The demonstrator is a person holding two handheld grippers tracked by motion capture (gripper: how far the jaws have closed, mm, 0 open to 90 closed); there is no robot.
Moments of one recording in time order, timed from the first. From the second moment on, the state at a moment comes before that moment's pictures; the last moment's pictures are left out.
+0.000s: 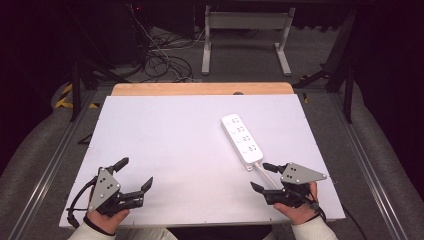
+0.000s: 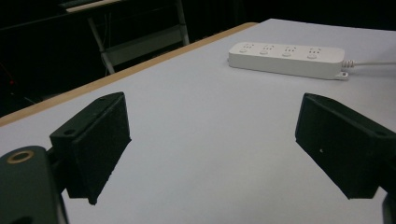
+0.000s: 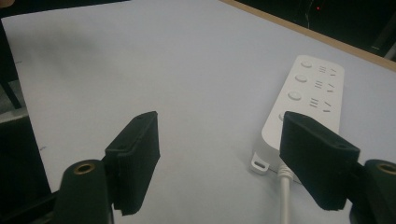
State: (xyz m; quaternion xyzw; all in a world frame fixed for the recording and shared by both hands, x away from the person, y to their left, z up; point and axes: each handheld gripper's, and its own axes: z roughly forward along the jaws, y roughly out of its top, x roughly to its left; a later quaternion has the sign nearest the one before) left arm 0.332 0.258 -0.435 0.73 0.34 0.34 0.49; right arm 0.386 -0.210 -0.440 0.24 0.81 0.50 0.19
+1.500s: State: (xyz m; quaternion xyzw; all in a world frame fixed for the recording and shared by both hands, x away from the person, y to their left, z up) left arm 0.331 0.257 -0.436 0.73 0.34 0.34 0.48; right arm 0.430 -0.199 -0.396 0.24 0.84 0.45 0.18
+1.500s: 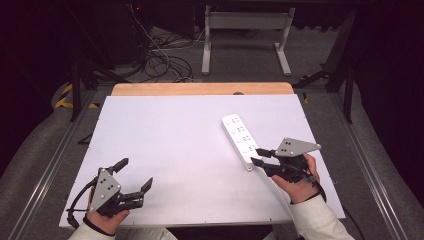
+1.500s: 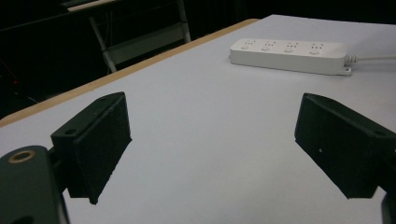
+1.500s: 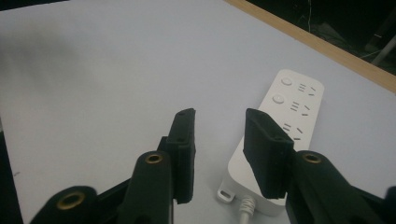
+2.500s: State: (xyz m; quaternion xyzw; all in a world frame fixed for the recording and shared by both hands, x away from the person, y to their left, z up) left arm 0.331 0.257 -0.437 0.73 0.34 0.35 0.48; right arm 0.485 -0.187 -0.397 0.28 0.87 0.37 0.14
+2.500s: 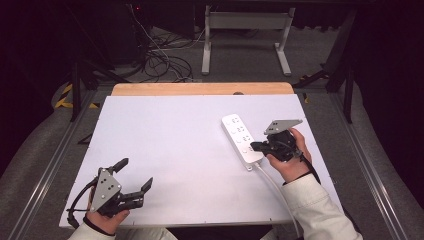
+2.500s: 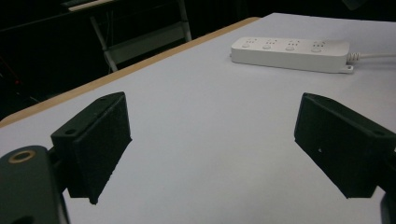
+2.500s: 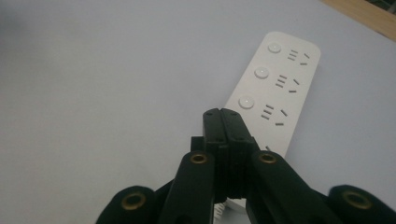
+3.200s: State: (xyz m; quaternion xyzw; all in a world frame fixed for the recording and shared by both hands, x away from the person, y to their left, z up) left arm 0.331 0.258 -0.437 0.73 0.34 0.34 0.48; right arm 0.524 -0.165 -0.426 0.31 0.89 0.31 0.10
